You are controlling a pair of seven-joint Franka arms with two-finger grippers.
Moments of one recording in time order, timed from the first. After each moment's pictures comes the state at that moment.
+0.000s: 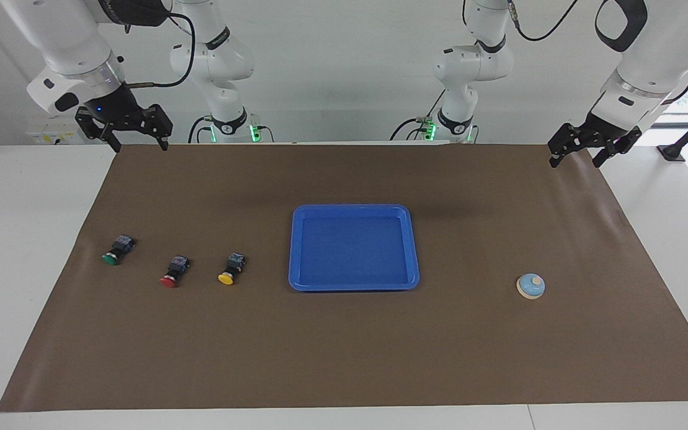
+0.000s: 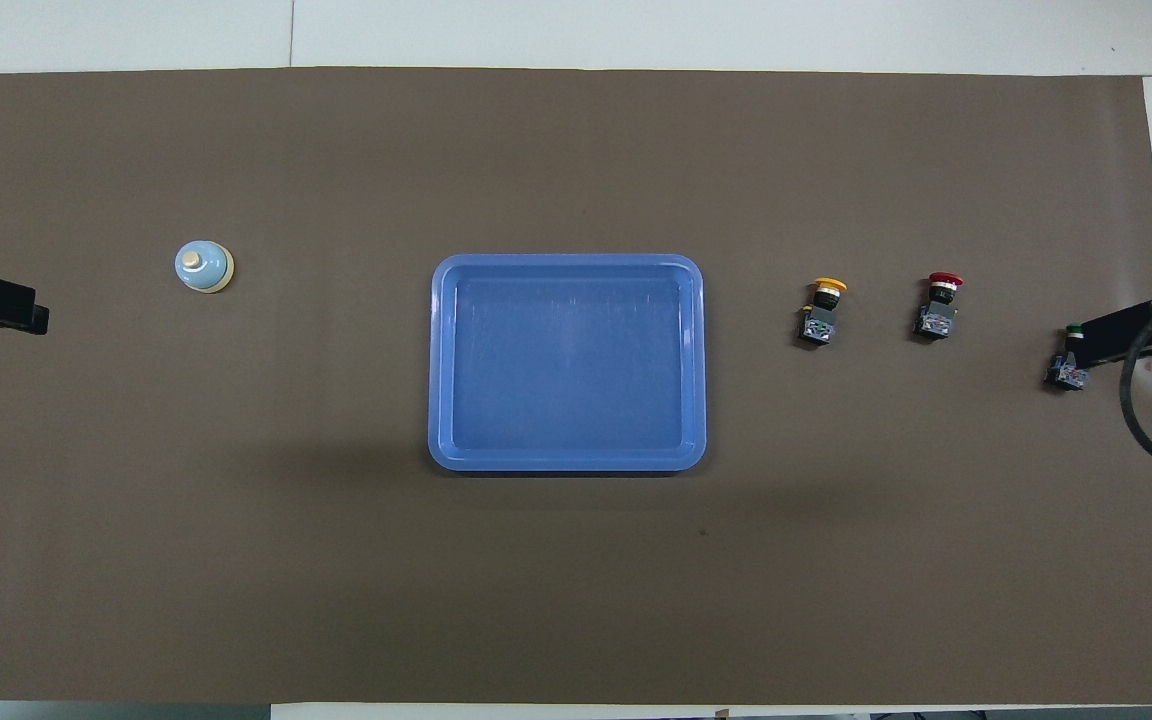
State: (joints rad) left arm 0.02 -0.02 -0.01 -1.62 0.00 1.57 0.09; right arm -0.03 -0.06 0.00 -1.61 -0.02 1.45 -0.07
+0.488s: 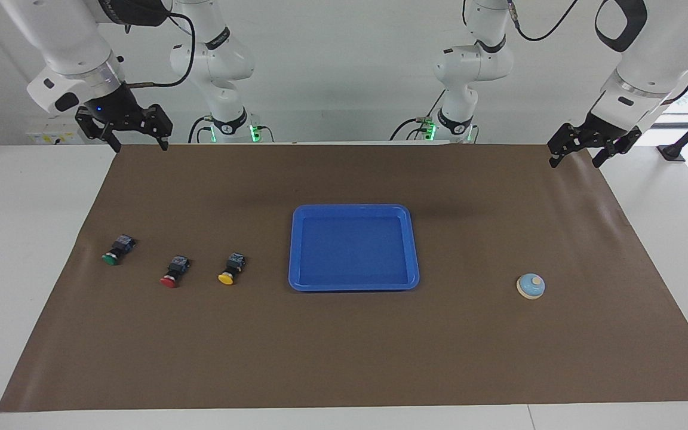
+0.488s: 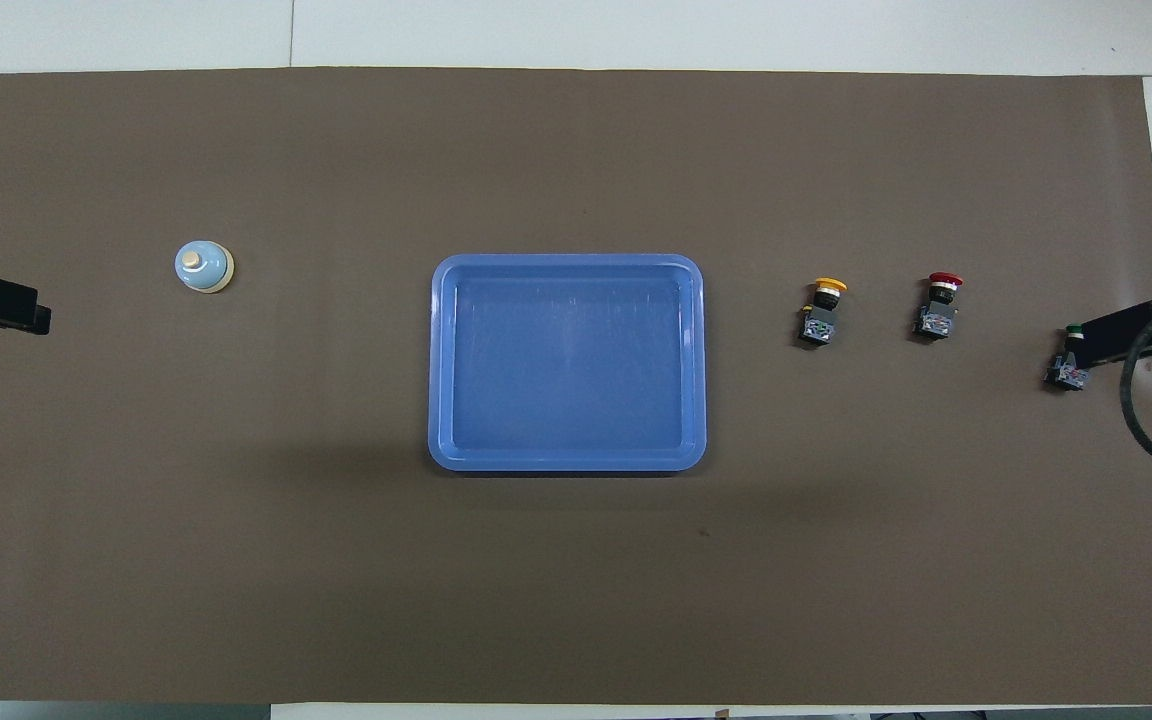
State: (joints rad) left arm 0.01 -0.02 -0.01 -1.62 0.00 1.57 0.09; right arm -0.03 -0.06 0.00 -1.61 -0.02 1.45 -0.07
